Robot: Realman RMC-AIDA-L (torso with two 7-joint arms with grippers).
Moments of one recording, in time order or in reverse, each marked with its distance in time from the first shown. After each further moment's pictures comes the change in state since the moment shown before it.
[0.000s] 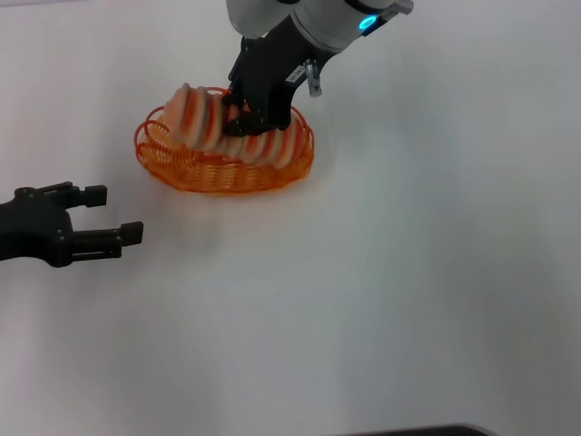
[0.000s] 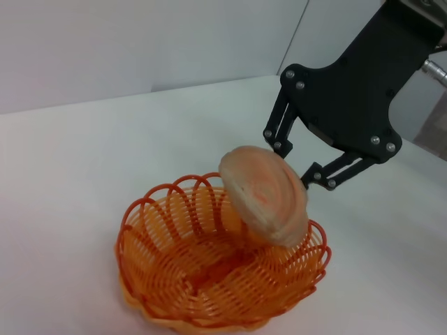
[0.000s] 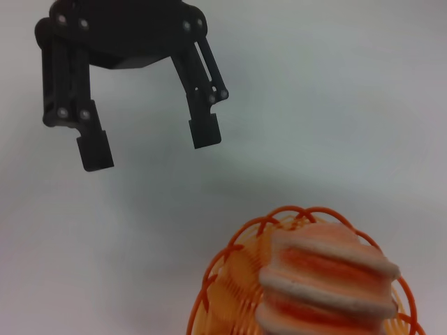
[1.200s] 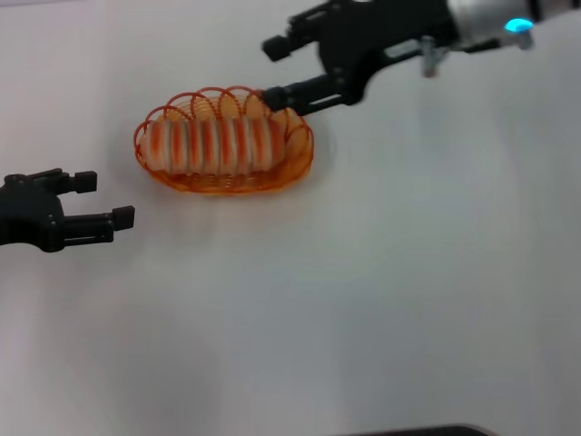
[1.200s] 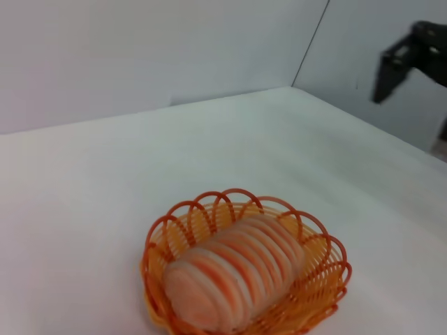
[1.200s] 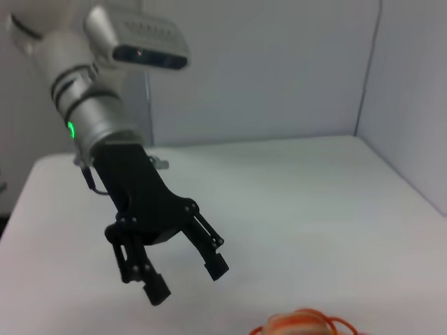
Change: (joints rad) left arm -0.016 0.008 -0.027 0.001 -0.002 -0.011 -0.005; right arm -0.449 -0.046 0.217 -0.364 0.373 -0.319 -0.061
